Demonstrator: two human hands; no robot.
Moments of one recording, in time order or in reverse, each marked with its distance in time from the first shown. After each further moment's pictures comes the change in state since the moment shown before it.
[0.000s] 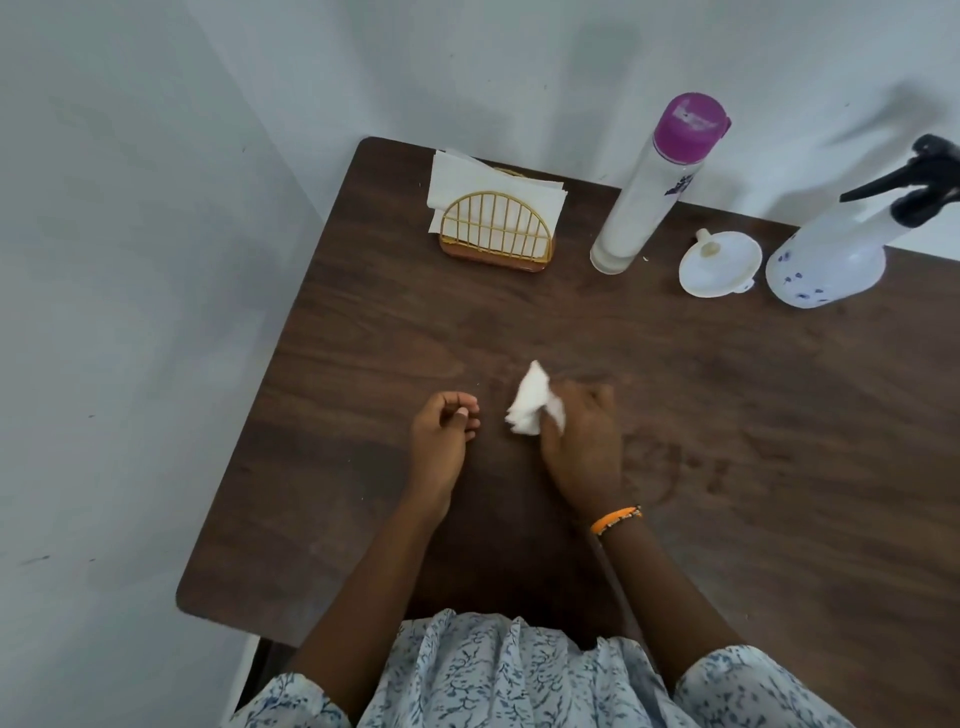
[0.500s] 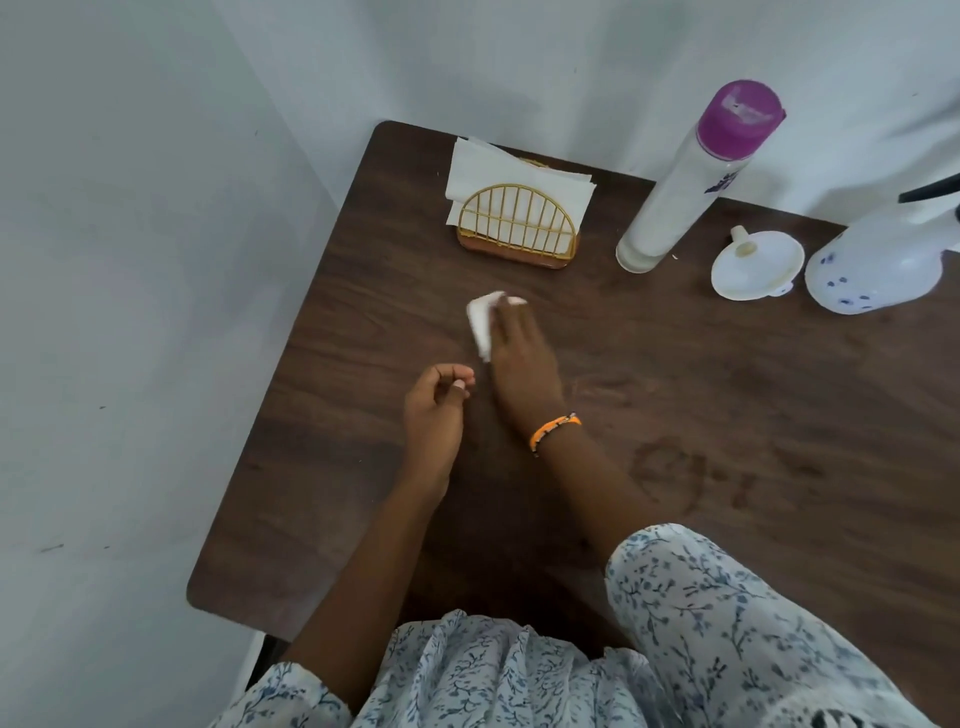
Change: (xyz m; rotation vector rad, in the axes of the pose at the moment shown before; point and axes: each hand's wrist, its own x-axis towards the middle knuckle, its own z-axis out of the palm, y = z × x) left_hand 0.024 0.017 -0.008 -0.019 0.091 0.104; right_hand 0.080 -0.046 0.066 -0.163 -0.345 -0.143
